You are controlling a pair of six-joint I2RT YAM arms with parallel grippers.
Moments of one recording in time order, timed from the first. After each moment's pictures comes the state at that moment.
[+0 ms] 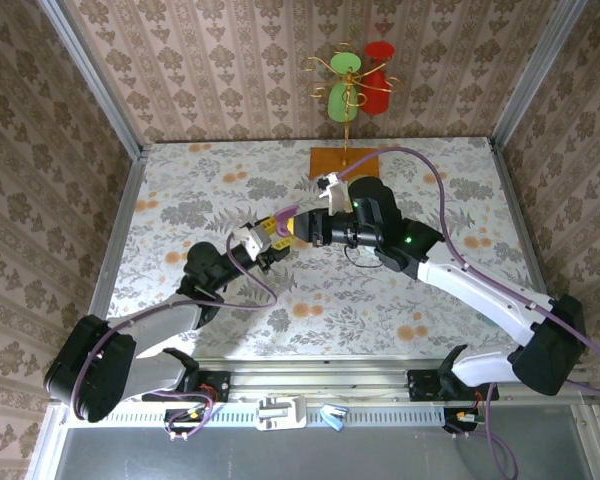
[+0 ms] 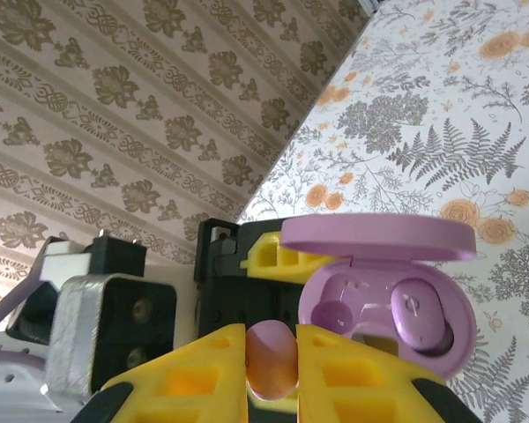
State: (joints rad) left arm -0.59 1.19 0.37 0.97 0.48 0.16; right arm 0.73 1.34 1.18 -0.19 -0.35 0.63
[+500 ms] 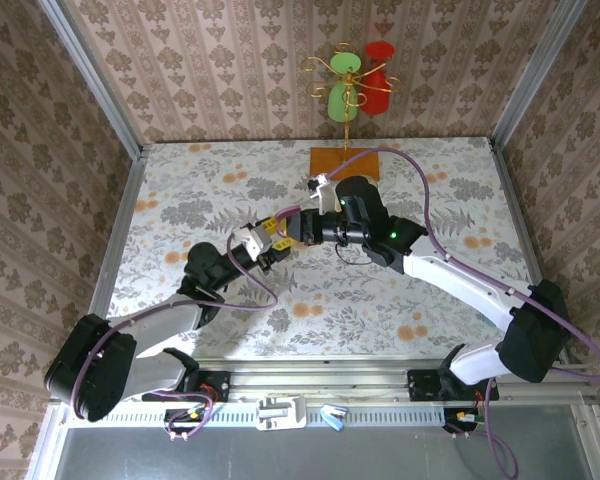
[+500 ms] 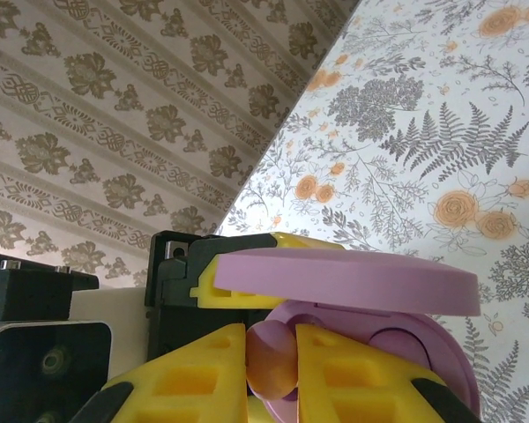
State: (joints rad) left arm -0.60 1.19 0.37 0.98 0.48 0.16; right arm 0.73 1.42 1.18 -0.15 -0.37 0.64
